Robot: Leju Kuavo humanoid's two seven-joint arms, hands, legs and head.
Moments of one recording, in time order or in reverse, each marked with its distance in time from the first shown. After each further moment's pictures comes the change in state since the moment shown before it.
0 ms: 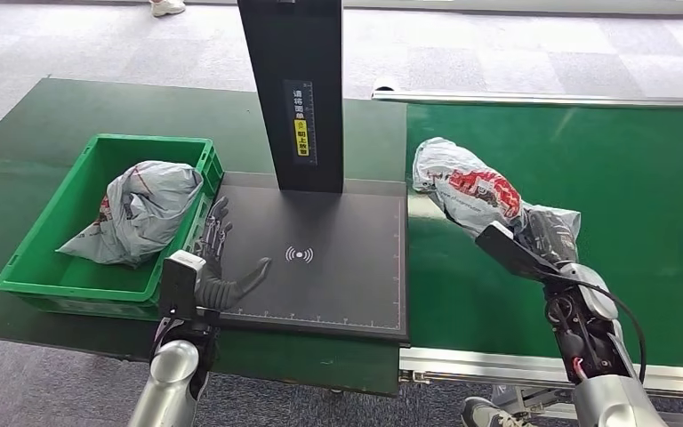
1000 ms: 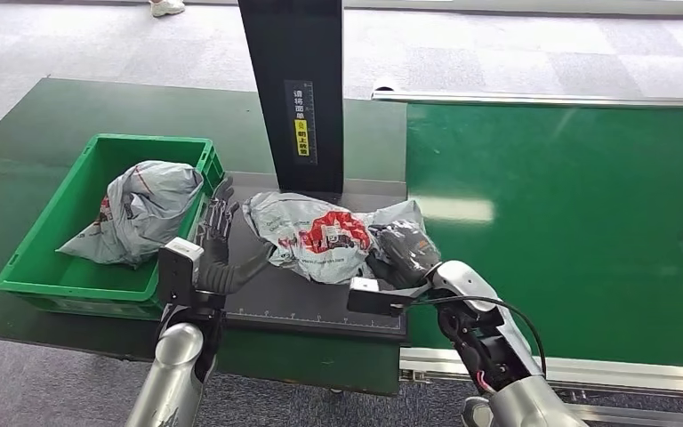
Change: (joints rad) left arm -0.070 -0.014 -0.007 0.028 0.036 -0.054 -0.059; right arm -0.007 0.213 0.422 -0.082 0.112 0.083 -0.145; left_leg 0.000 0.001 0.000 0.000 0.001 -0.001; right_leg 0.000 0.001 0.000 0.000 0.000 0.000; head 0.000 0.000
